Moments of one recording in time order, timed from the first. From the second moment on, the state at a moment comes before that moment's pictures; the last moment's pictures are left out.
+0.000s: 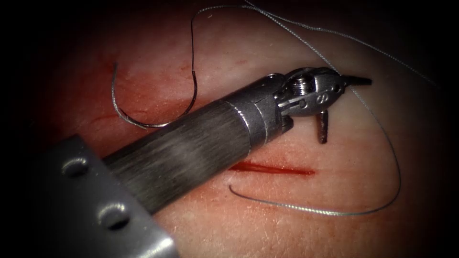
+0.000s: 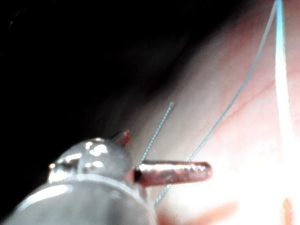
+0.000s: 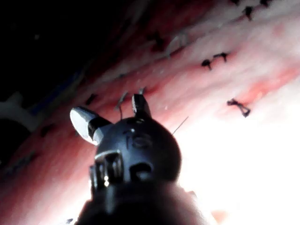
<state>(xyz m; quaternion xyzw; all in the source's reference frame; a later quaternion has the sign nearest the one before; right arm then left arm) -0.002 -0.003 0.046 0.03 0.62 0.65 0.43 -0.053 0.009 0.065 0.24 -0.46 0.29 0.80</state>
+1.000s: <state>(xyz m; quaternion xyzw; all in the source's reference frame) 0.000 -0.004 0.045 0.05 0.63 0.64 0.44 -0.059 0.009 0.070 0.24 -0.47 0.16 0.83</state>
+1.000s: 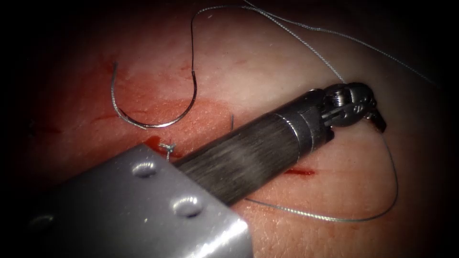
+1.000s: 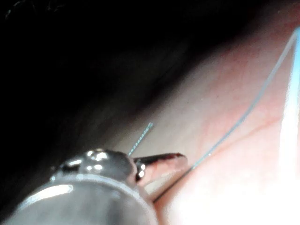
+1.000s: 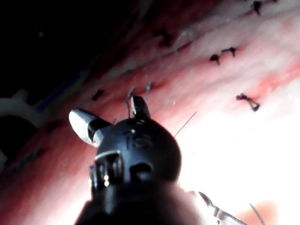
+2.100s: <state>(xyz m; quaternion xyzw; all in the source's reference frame) 0.000 -0.004 0.045 0.06 0.63 0.64 0.44 -0.060 0.007 0.071 0.25 -0.40 0.30 0.83</state>
